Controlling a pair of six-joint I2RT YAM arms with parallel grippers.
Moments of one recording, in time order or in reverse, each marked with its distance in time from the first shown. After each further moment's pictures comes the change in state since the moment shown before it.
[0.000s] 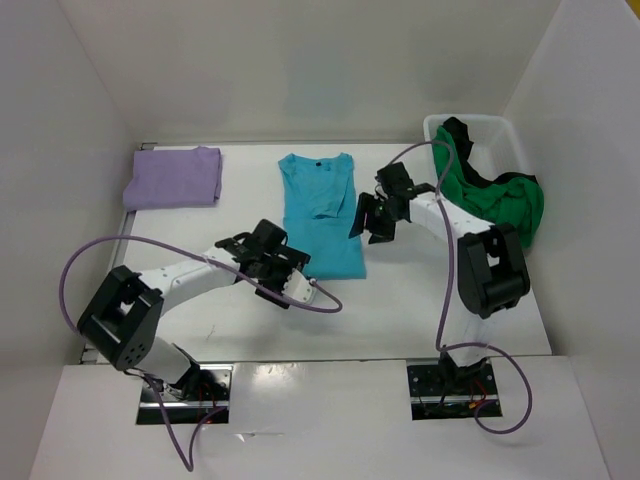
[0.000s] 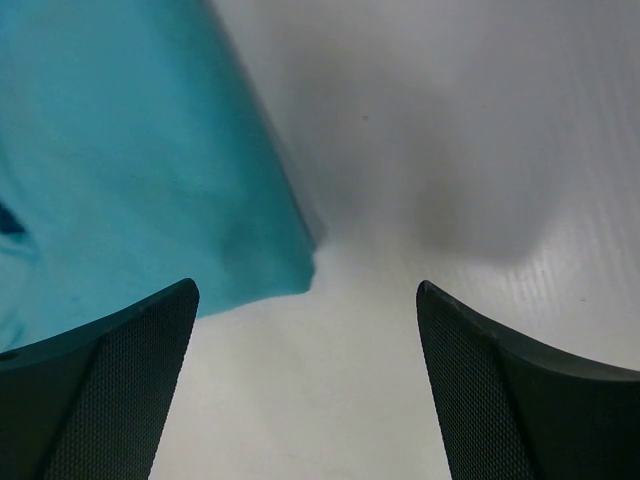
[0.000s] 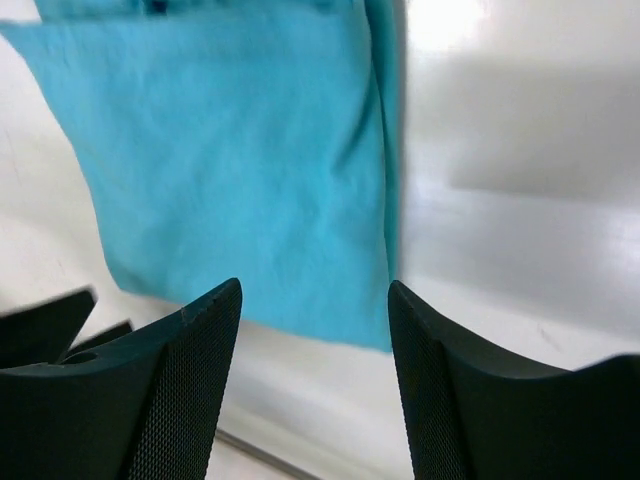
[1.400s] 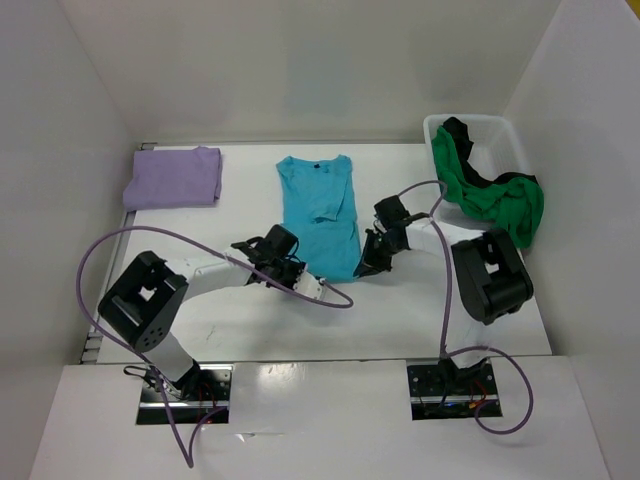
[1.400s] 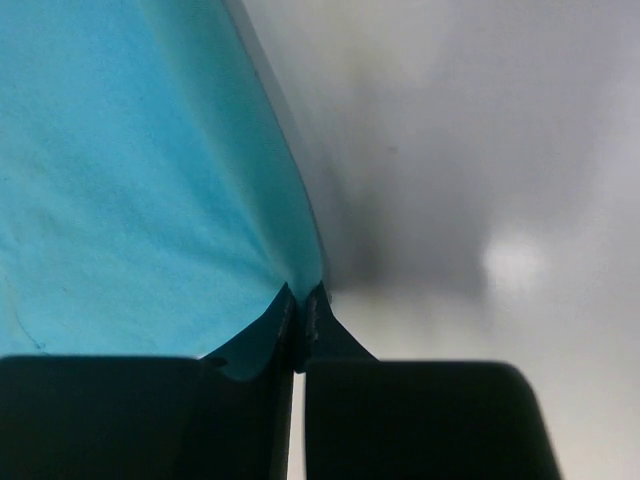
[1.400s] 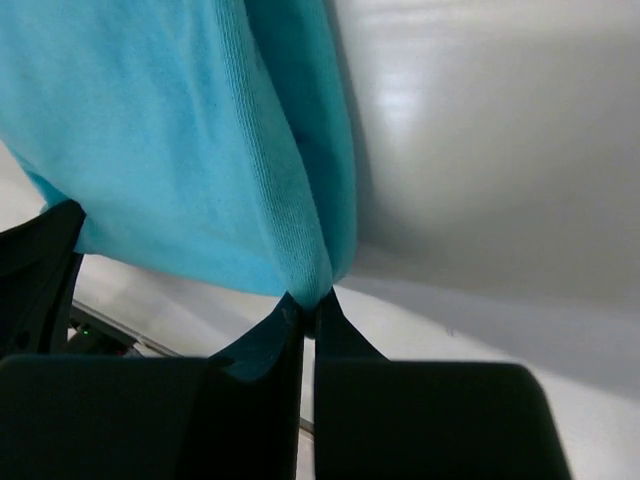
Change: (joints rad) left arm -0.045 0.174 -0.006 0.165 -0.092 -0.084; right arm 0.040 -0.043 -0.314 0.123 -0.110 0.158
